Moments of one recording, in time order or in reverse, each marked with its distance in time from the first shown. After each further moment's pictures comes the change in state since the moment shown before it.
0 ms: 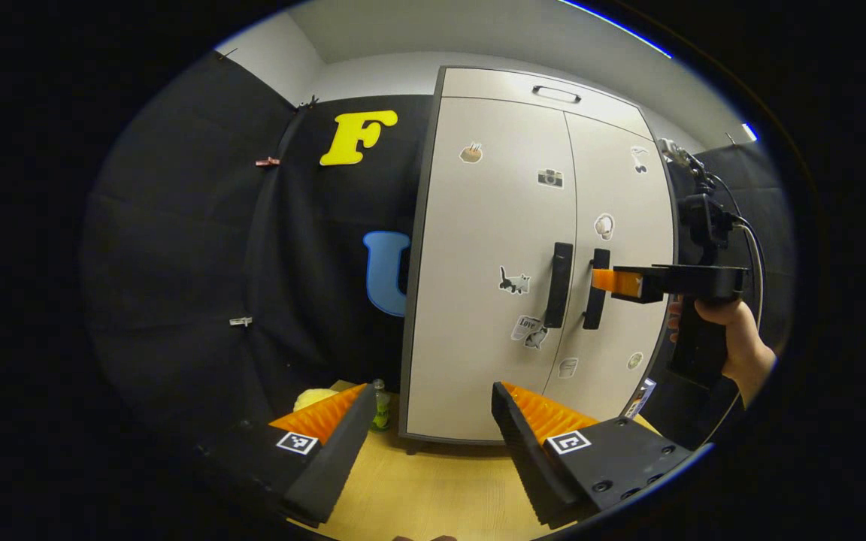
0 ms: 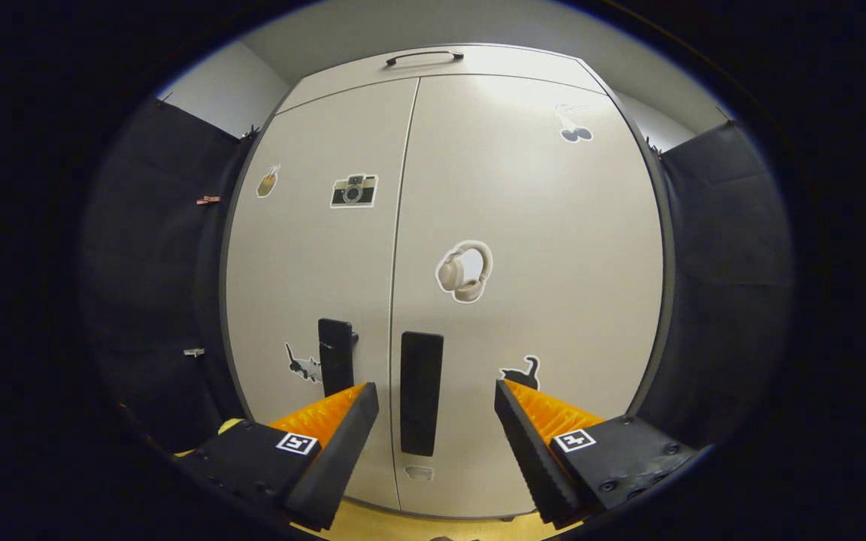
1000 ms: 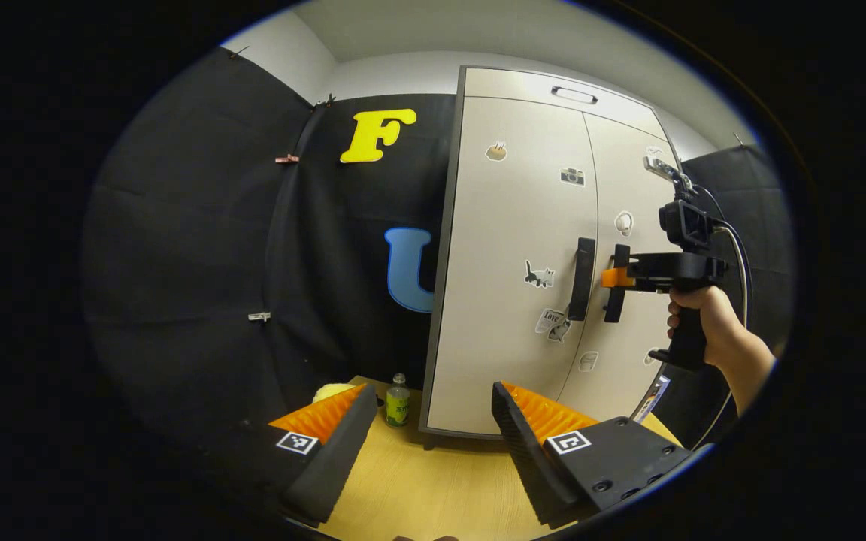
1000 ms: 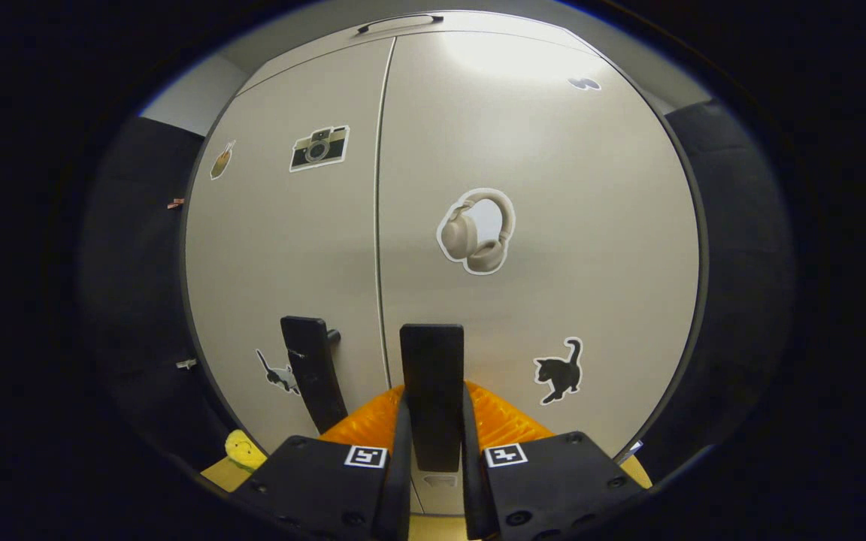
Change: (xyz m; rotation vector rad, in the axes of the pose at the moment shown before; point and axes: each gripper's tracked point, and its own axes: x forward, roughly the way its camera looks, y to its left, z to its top) left arm -0.011 0.023 -0.010 -0.005 0.008 0.046; right arm 0.037 0.007 -0.020 0.077 0.073 -0.054
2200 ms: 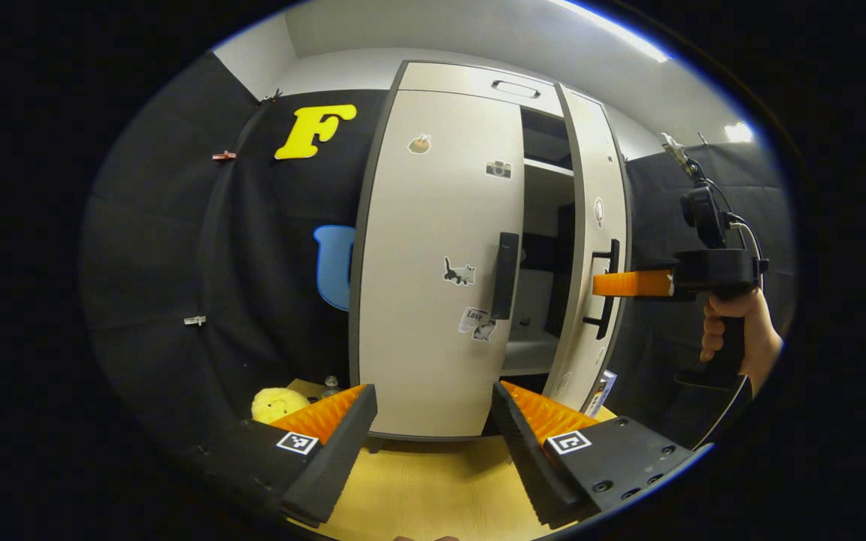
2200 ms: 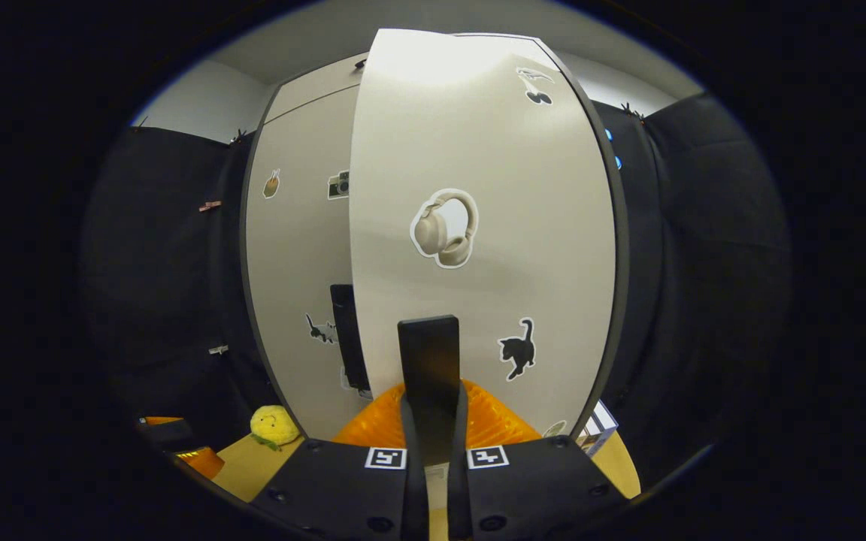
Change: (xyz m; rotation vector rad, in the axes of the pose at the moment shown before) left arm 0.013 -0.081 0.002 0.023 0.004 -0.253; right arm -0.120 -0.039 -0.008 0.013 0.036 0.076
